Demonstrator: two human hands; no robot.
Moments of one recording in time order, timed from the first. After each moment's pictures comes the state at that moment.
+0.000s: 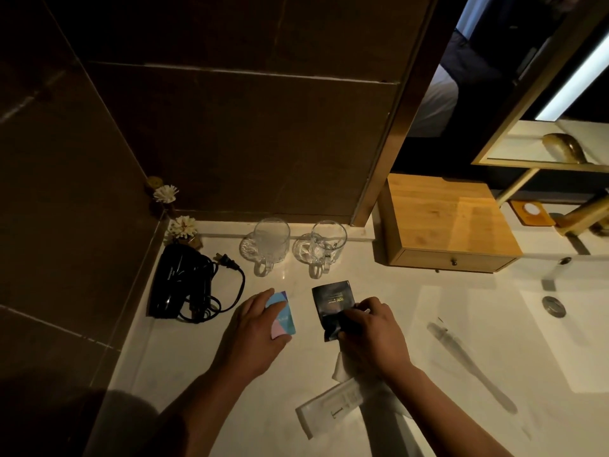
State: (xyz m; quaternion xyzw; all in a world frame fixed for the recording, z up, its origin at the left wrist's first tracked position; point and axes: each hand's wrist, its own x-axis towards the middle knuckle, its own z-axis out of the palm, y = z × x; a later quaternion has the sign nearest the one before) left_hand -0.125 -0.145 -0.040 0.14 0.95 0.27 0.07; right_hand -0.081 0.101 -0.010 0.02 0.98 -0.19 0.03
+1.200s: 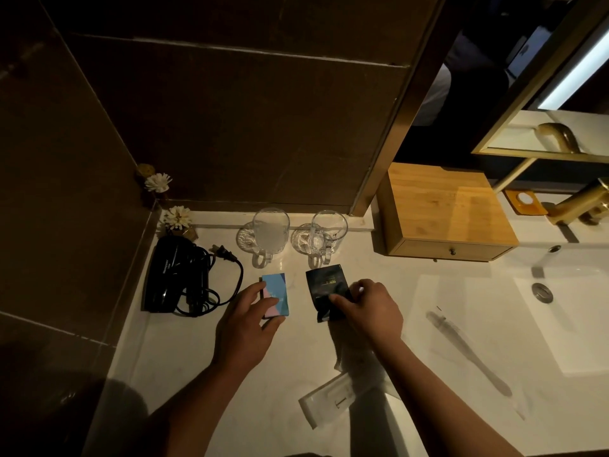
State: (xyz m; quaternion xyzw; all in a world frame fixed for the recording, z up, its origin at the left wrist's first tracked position) left_hand -0.130 -0.159 -0.072 0.15 0.93 0.32 -0.03; right_hand -0.113 0.085 -0.009 0.24 0.93 -0.26 0.04
